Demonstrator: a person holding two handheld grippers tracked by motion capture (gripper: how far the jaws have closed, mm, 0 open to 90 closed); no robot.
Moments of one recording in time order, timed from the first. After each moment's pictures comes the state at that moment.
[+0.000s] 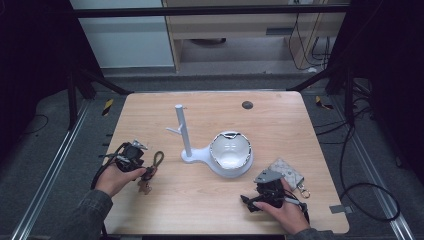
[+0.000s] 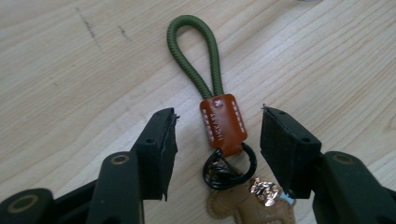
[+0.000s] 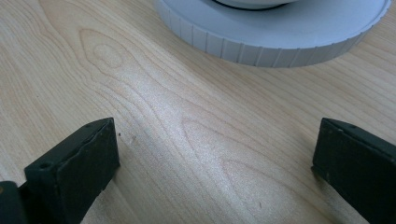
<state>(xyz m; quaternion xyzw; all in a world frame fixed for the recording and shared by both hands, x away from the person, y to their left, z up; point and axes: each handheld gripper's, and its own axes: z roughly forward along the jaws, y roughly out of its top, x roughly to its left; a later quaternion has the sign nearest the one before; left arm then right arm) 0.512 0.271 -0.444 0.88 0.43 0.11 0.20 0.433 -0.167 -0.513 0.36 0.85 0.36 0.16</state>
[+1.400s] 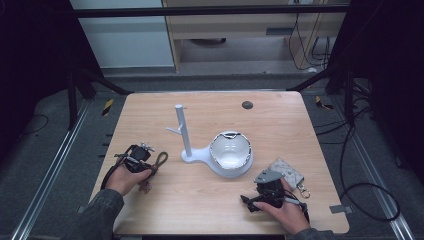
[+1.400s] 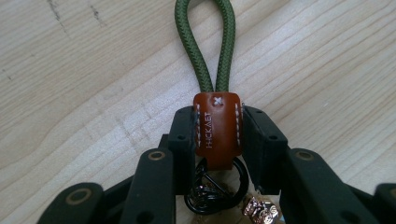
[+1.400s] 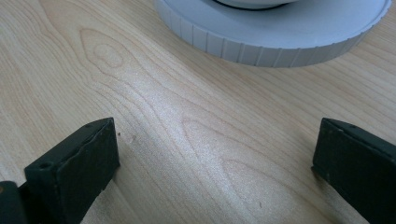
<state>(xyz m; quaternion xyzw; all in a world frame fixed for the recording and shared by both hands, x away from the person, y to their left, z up) 0.519 0.262 -0.464 0.87 0.44 0.10 0.18 0.433 -0.168 -0.513 0.36 0.85 0.36 0.16</state>
